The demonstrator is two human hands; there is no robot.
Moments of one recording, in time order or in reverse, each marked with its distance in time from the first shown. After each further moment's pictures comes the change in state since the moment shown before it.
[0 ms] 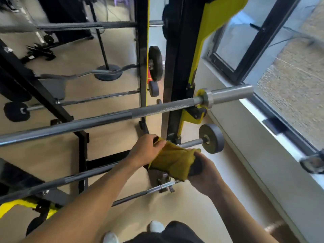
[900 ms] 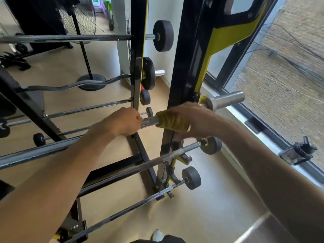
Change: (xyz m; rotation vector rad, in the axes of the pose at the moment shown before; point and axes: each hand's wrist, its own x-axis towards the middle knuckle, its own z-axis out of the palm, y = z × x) left_hand 0.025 0.002 -0.166 0.498 -0.134 0.084; right_hand -0.031 -0.084 0.166 -2.188 0.046 -0.763
